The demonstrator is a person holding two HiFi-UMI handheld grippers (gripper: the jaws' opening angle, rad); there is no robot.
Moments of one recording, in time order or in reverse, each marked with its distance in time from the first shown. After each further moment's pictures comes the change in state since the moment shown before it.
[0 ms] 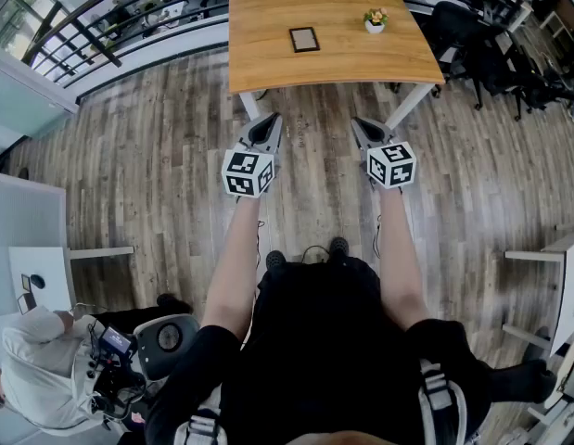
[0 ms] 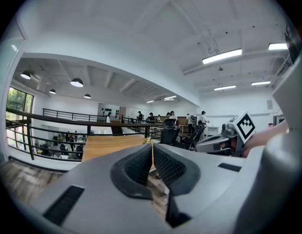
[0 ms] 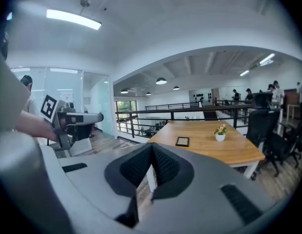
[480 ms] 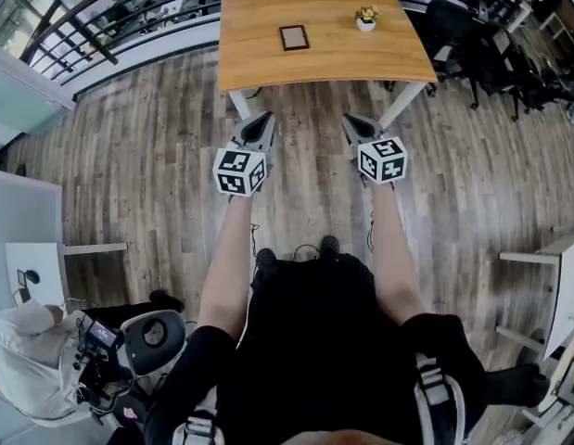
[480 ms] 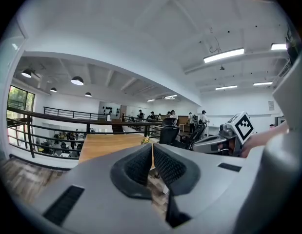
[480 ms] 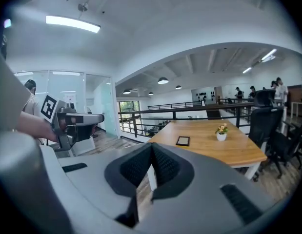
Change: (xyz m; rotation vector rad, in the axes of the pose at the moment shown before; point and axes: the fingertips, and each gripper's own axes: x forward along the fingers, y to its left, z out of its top) left arm 0.018 -0.030 -0.003 -0.010 0.017 0.007; right arm -0.010 -0.024 -0.002 0.010 -0.001 0.038
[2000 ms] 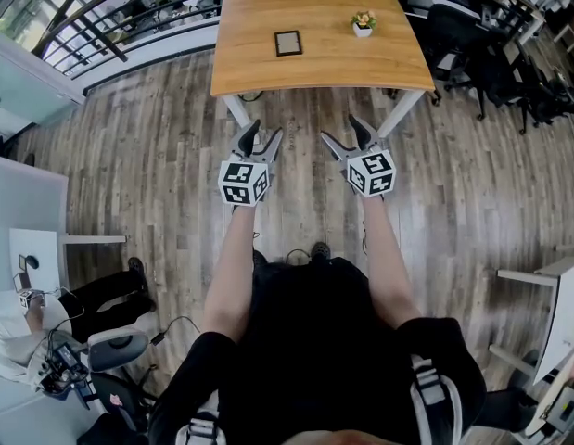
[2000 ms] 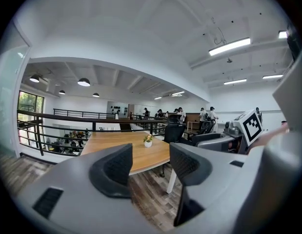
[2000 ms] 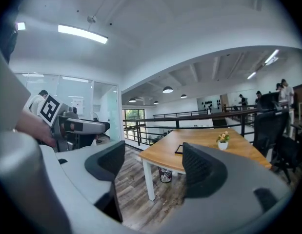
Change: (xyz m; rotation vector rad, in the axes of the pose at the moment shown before) left arm 0.038 -0.052 -0.017 0.002 0.023 0.113; right arm -0.022 -0.038 0.002 -0.047 -0.113 0.069
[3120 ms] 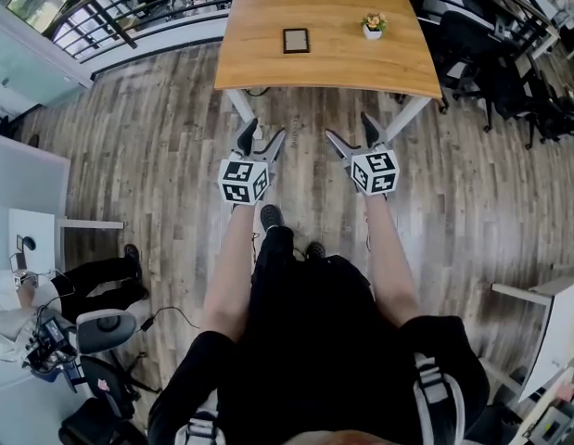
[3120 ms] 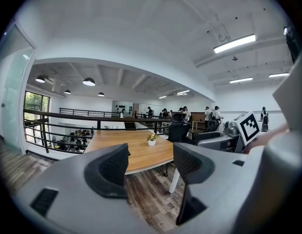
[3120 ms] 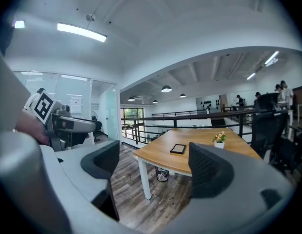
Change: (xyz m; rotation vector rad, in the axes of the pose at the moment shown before) left arm 0.005 -0.005 -0.004 -0.010 0.005 0.066; right arm 0.000 -0.033 -0.003 -0.010 0.005 -0.018
